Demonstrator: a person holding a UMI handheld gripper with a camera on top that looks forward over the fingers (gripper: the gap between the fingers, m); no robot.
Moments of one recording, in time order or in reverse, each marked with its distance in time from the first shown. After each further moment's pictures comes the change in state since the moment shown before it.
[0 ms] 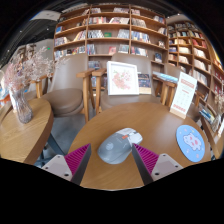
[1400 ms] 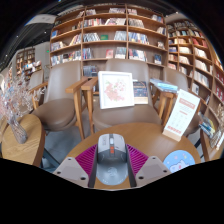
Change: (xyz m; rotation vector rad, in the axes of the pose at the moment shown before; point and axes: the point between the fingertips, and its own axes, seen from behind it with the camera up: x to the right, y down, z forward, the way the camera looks) arm 0.066 -0.104 0.026 0.003 -0.024 0.018
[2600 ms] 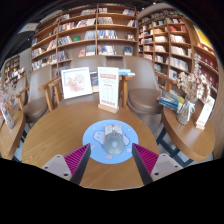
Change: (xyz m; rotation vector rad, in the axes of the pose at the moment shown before) arm 0.257 0.119 -0.132 -0.037 0.148 0.115
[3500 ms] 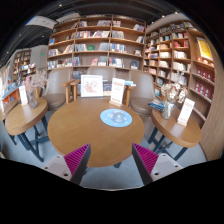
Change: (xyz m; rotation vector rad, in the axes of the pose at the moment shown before) arm -0.022 0.108 -0.244 0.118 -0.020 -0.114
